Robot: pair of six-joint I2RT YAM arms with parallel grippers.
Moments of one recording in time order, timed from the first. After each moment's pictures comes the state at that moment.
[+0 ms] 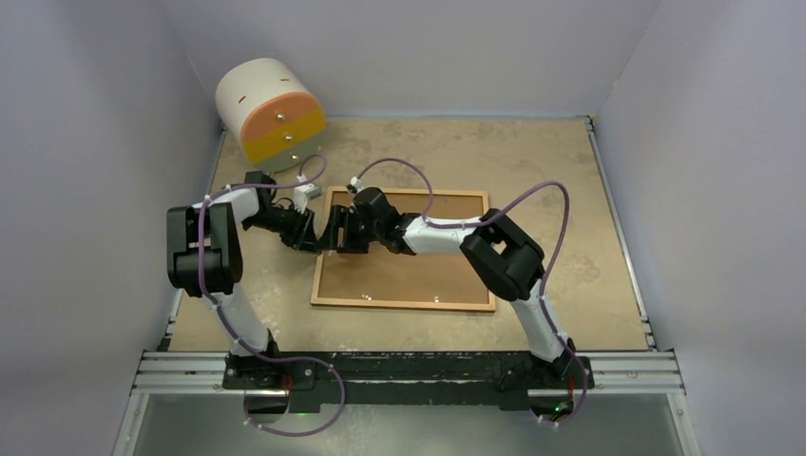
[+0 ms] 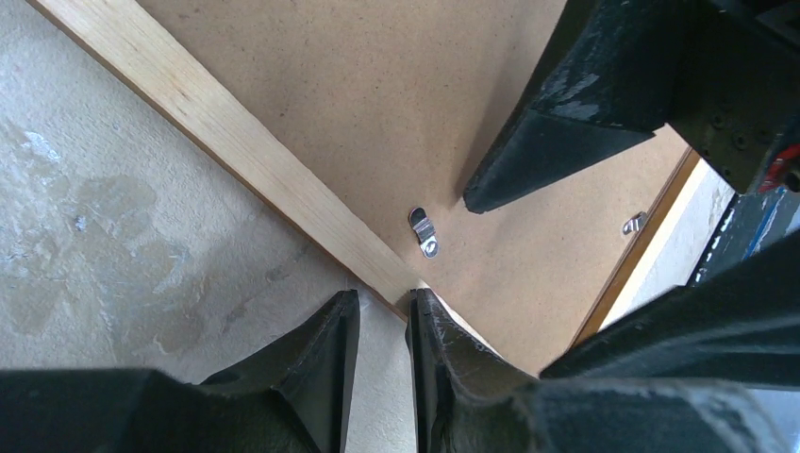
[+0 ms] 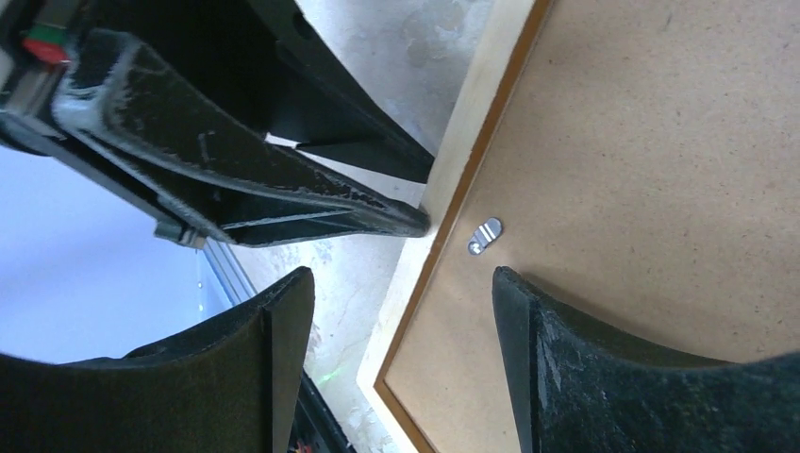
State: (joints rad) left arm 0.11 1.85 1.09 -0.74 0.80 0.71; right arm 0.90 2.16 1.44 0.14 -0.29 0.93
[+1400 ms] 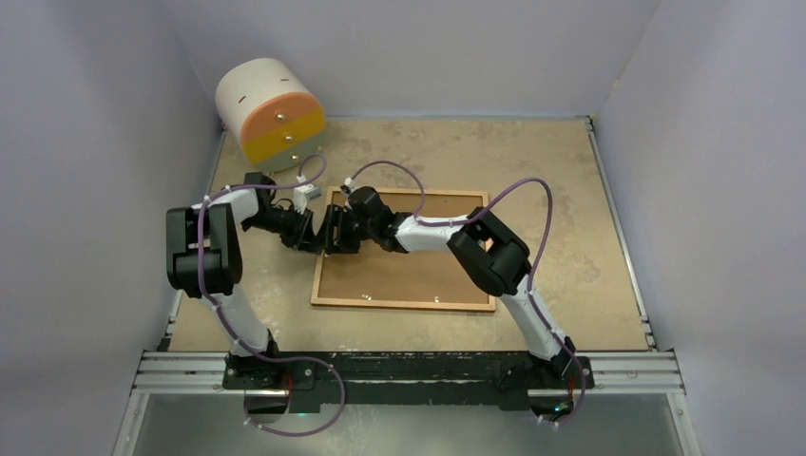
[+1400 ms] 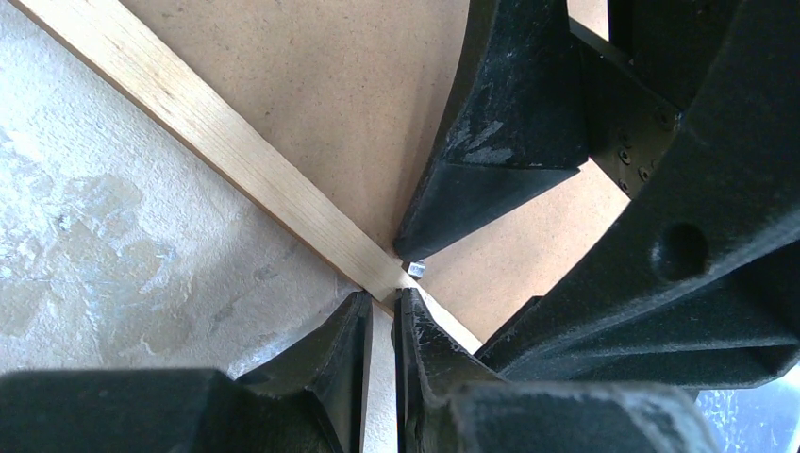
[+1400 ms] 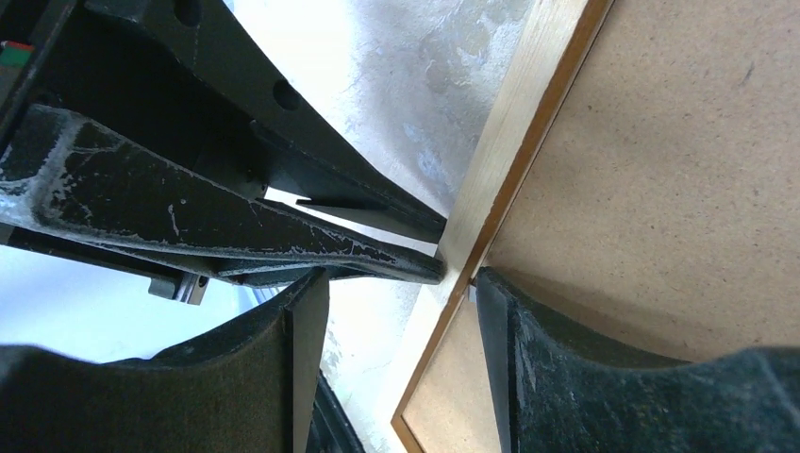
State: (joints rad) left arm 0.12 1.84 1.08 -0.75 0.81 0.72; right arm 0.90 2.28 1.53 0.18 -0.37 0.99
